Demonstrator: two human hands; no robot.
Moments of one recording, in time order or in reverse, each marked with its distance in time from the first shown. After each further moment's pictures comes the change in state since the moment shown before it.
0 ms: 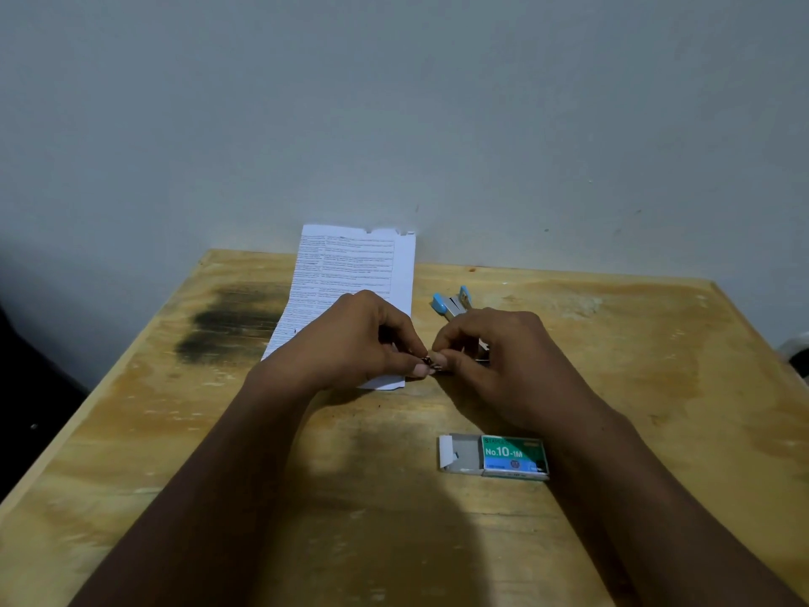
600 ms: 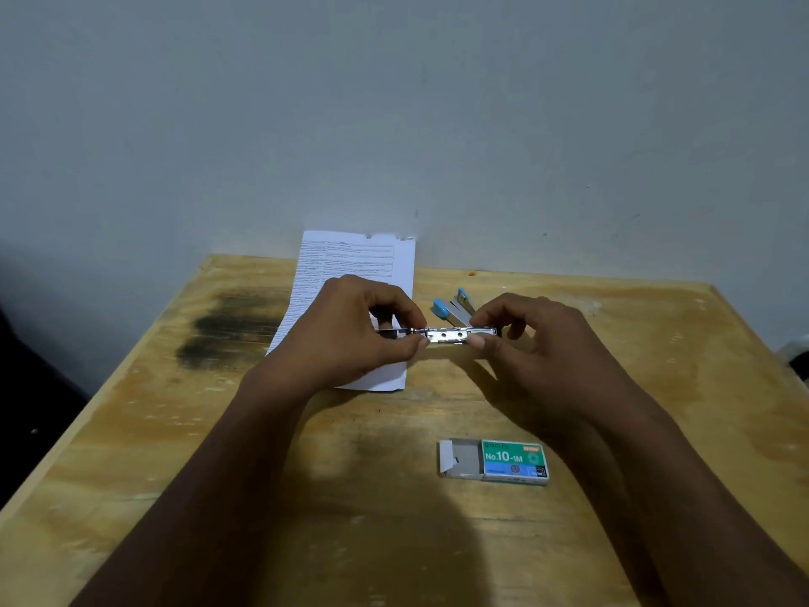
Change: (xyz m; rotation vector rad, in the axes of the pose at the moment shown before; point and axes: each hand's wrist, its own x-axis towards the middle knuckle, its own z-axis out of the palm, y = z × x) left_hand -0.003 0.001 -0.004 -0.016 0.250 0.166; right_hand -0.004 0.023 -0.020 0.094 0.066 0.189
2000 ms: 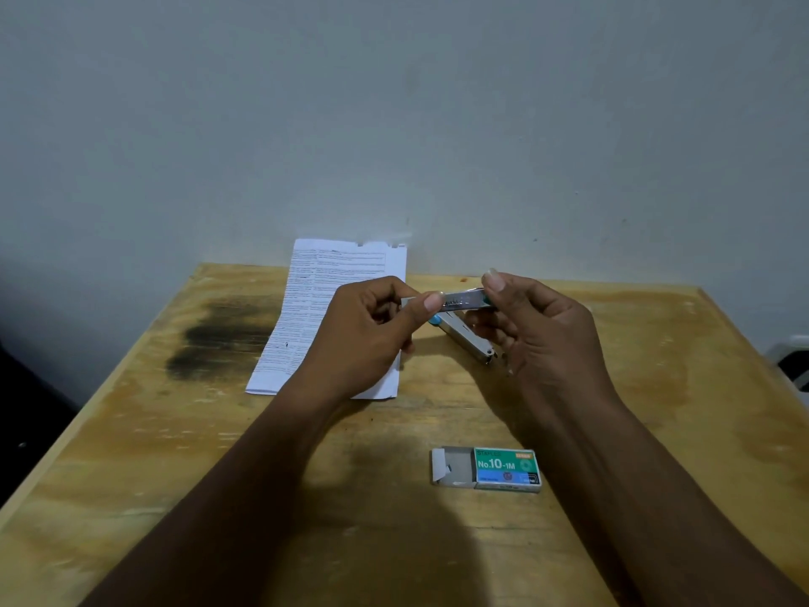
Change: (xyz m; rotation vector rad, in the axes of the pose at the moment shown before) left_hand 0.005 0.016 0.024 -0.339 0.189 -0.092; right_hand 0.002 -0.028 0.010 1.104 0.330 0.340
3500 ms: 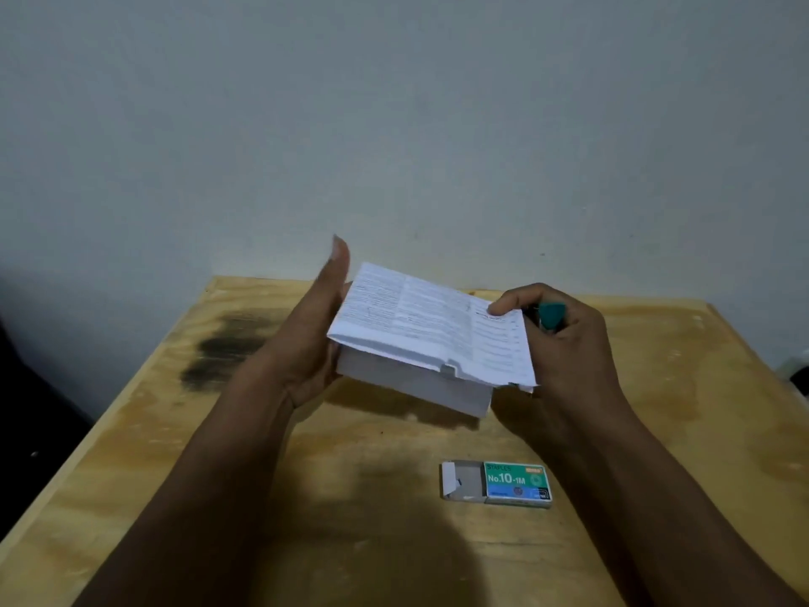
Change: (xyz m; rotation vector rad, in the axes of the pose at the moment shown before) left_hand 0.007 0.005 -0.044 -0.574 -0.177 -0.458; right_hand -0.005 -0.007 -0.007 -0.184 -0.166 -0.191
